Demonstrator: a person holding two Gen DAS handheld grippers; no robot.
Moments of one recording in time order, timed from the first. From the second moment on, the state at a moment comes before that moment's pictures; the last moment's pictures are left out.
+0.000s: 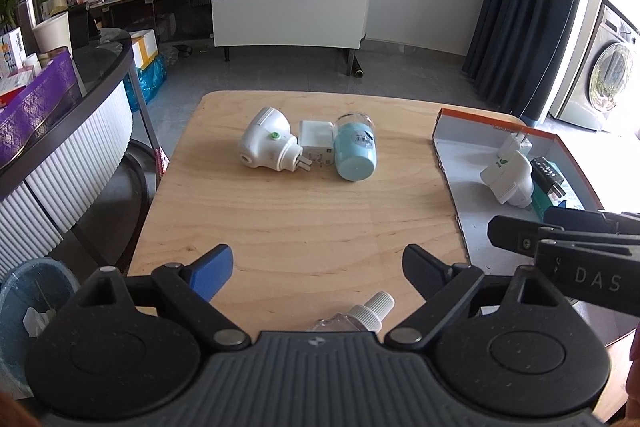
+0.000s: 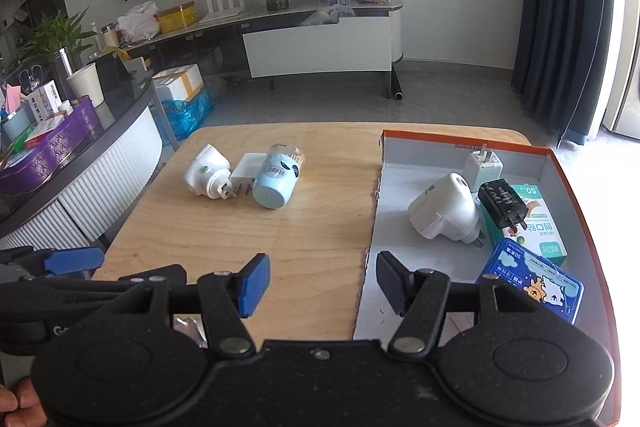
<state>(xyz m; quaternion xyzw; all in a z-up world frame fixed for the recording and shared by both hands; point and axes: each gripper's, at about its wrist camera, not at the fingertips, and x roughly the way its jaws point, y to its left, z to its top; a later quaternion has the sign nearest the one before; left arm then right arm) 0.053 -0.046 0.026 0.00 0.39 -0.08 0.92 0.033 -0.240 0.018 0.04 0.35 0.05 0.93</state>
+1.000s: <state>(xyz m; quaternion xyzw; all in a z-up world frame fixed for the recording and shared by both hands) 0.115 -0.016 0.014 0.00 0.39 -0.07 0.92 0.109 -0.207 0.008 0.04 0.37 0.08 0.93</state>
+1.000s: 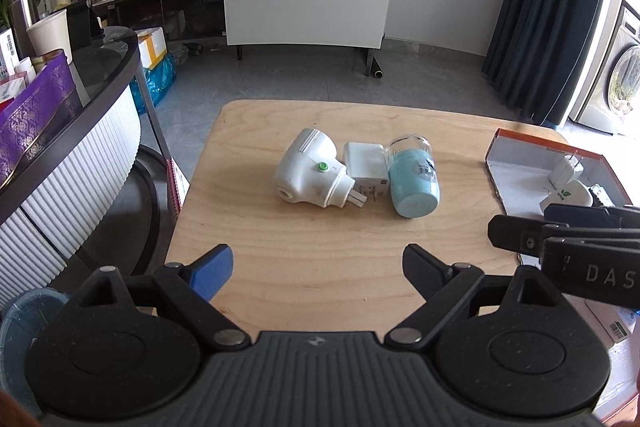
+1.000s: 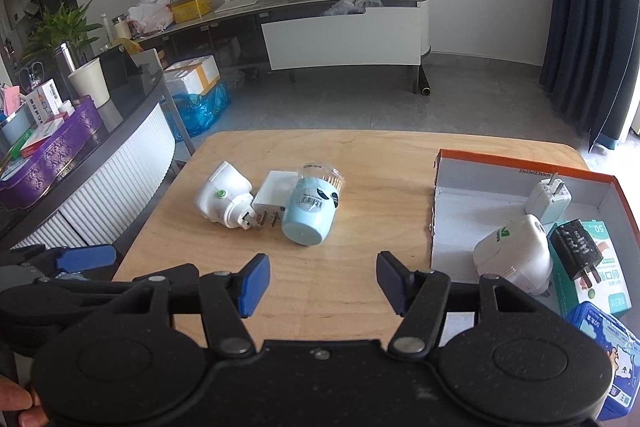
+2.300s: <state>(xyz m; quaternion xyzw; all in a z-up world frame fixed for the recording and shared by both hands) 0.176 -0.006 -0.027 0.02 0.38 -0.14 0.91 0.198 -0.196 -0.029 0.08 0.40 0.09 0.91</state>
